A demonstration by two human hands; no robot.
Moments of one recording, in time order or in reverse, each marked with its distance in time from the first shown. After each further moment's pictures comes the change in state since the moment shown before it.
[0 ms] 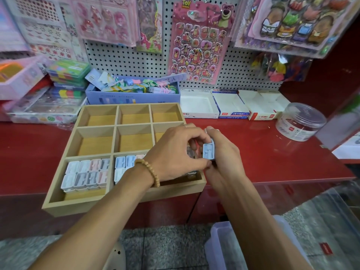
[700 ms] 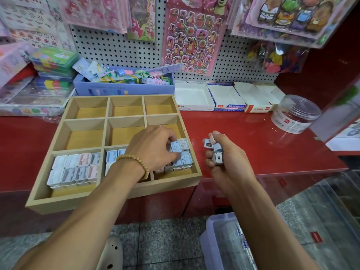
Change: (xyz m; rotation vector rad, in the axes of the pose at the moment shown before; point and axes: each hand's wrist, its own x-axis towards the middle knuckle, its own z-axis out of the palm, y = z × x) left_hand 0.001 -0.044 0.003 0.512 -0.076 -0.244; right_hand -0.011 -0.005 -0.033 -0.177 0.066 0.024
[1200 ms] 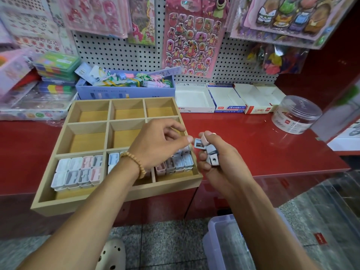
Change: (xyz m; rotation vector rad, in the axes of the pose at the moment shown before) left_hand -0.002 0.008 -0.011 -0.674 0.068 -0.095; right_hand -0.005 0.001 0.009 0.054 -0.187 0.065
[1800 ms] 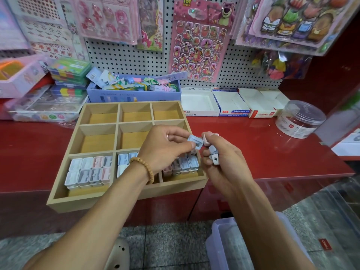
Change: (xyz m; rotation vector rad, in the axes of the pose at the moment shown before) left_hand -0.011 0.002 0.004 -0.362 0.044 -0.156; right_hand -0.004 -0.001 0.015 0.008 0.057 -0.064
